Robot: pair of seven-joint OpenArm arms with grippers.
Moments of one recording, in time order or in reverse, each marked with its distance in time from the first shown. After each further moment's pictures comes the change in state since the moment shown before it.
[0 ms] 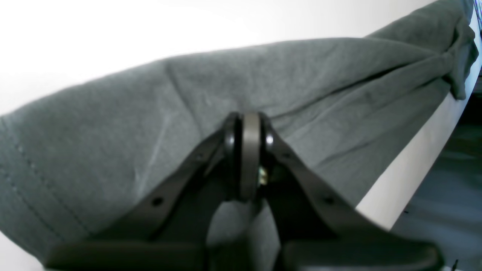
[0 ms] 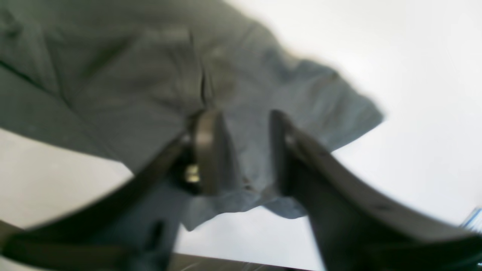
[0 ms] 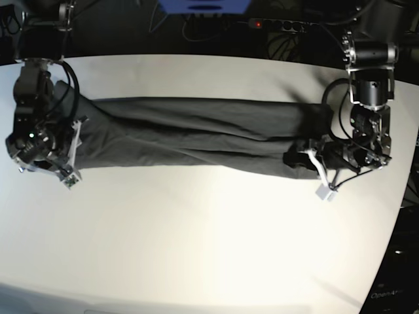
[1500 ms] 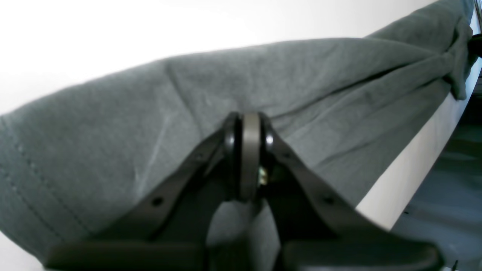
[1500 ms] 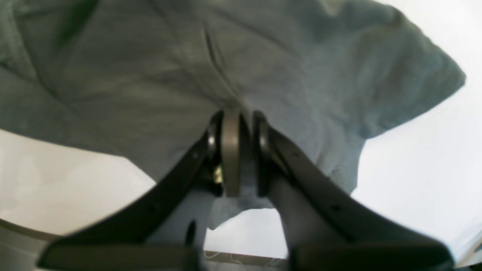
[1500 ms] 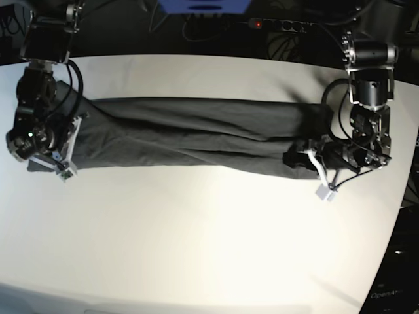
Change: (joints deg) left arm 0.0 0.2 0.0 0.0 0.1 0.0 0.1; right arm 0.3 -3.1 4.3 -4.2 -0.2 0.0 -1.8
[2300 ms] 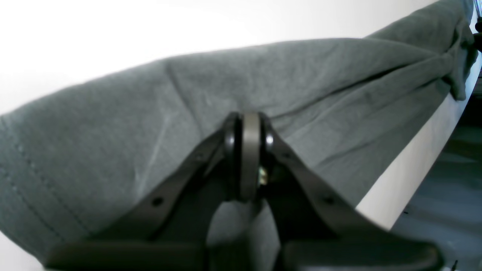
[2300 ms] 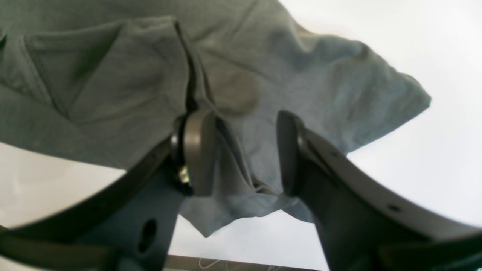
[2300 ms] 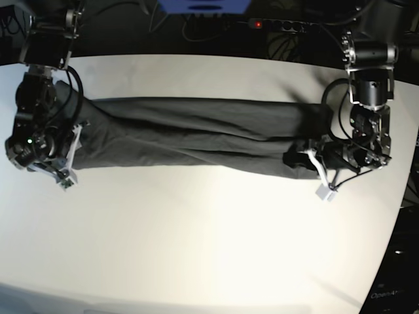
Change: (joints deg) left arm 0.0 0.0 -0.1 0.0 0.0 0.0 0.0; right arm 2.2 0.1 -0.6 0.5 0.1 0.0 0.0
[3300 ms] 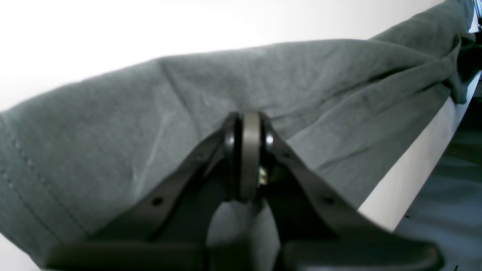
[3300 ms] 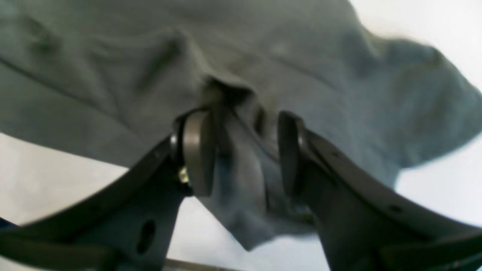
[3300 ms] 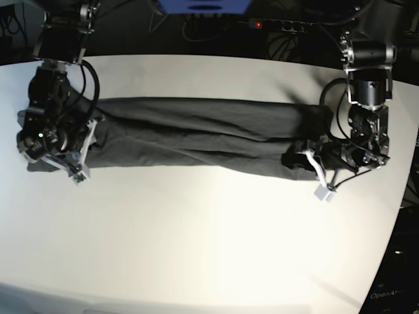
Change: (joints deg) left arm 0.0 0.6 -0.1 0.0 0.7 0.0 -1.2; right arm -1.4 -5.4 2.1 0.1 0.1 0.0 0.1
